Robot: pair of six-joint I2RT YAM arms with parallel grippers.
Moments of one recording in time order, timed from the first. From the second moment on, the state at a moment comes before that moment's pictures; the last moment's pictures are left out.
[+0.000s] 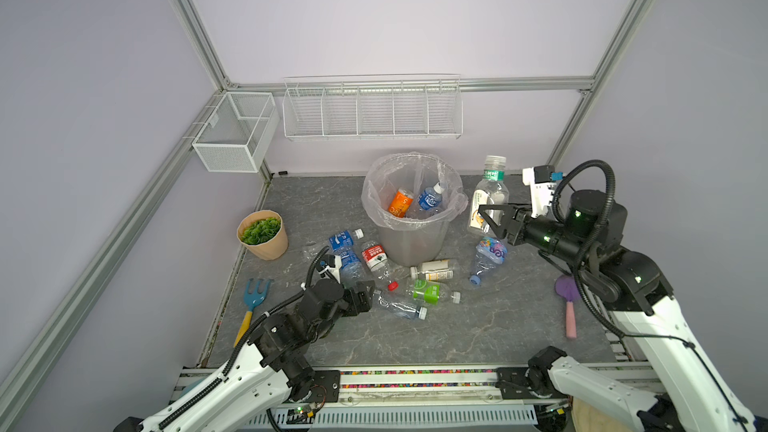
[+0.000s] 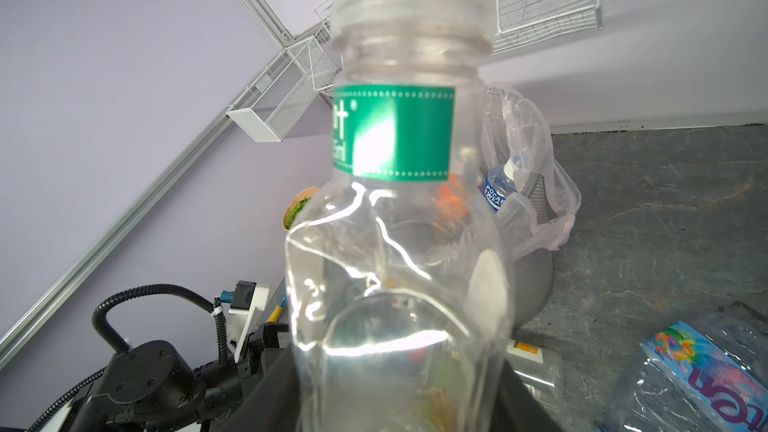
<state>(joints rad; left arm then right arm) -0.86 0.58 0.53 -0.56 -0.23 -0.78 0.51 0.97 1.39 -0.69 -0.22 0.49</state>
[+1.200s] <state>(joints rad) -0.86 0.53 0.59 -0.66 -0.26 -0.78 0.64 1.30 1.78 -0.89 0.04 0.34</state>
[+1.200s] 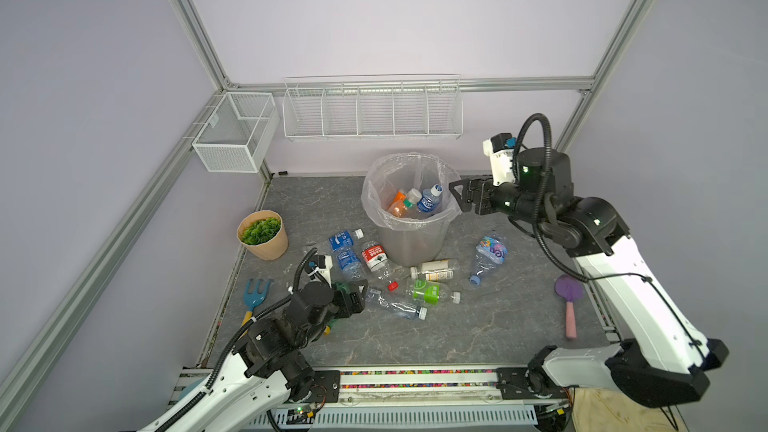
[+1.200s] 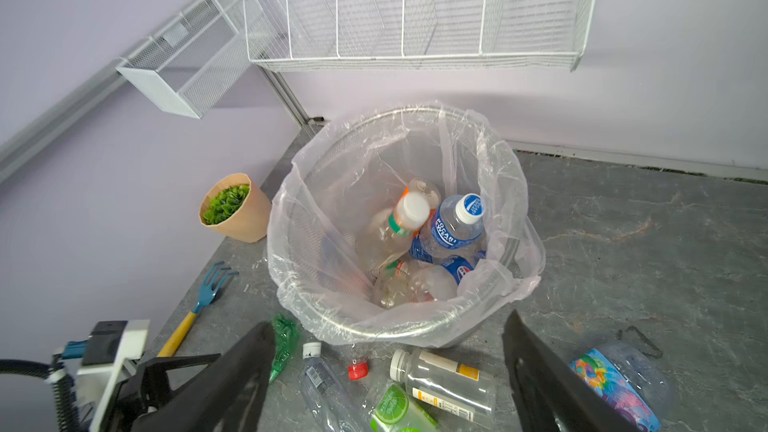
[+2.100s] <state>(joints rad) -0.94 0.84 0.48 -0.41 -0.15 -1.09 0.63 1.12 1.52 -0.93 0.21 0.44</state>
